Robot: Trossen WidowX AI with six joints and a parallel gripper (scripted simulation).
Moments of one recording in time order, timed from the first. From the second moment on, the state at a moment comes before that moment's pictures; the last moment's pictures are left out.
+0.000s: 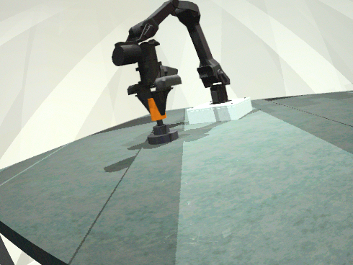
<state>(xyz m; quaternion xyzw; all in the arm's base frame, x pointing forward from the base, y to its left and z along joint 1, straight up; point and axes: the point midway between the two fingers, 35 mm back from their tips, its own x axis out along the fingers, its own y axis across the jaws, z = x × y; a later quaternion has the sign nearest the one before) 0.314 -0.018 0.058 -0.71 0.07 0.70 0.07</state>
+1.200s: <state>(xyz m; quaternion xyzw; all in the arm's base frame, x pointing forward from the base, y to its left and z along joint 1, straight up) 0.314 -0.018 0.059 -0.62 0.34 0.61 0.34</state>
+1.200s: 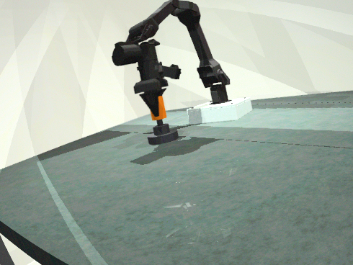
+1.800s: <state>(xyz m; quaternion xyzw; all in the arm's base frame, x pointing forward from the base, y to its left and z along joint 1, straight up) 0.315 -0.019 0.060 -0.39 0.58 0.39 0.60</state>
